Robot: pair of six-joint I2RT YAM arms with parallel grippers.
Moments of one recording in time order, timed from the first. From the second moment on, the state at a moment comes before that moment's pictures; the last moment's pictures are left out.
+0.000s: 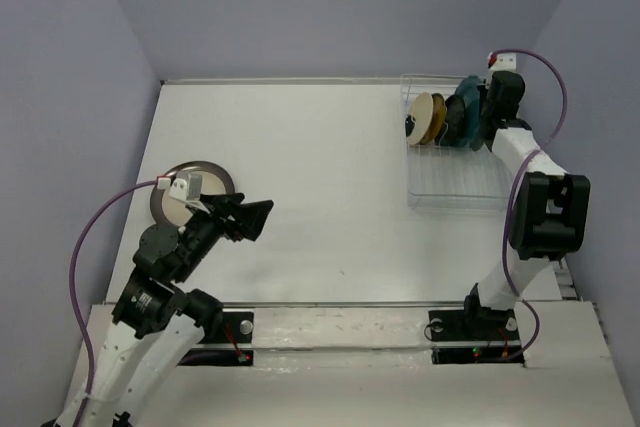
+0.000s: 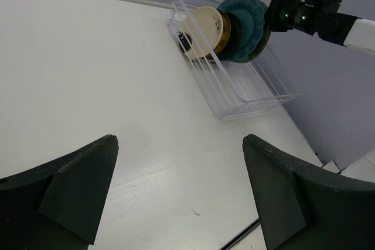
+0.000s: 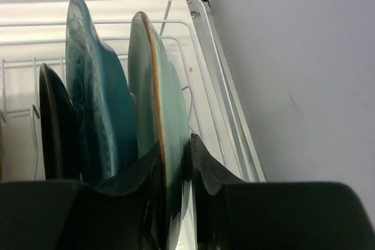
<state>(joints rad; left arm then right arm) -0.50 0.29 0.62 -0.33 0.07 -0.52 -0.09 1.75 1.31 0.06 0.34 -0.22</state>
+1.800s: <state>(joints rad) 0.33 0.92 0.23 -0.05 -0.25 -1.22 0.65 1.20 0.91 0.10 0.02 0.48</state>
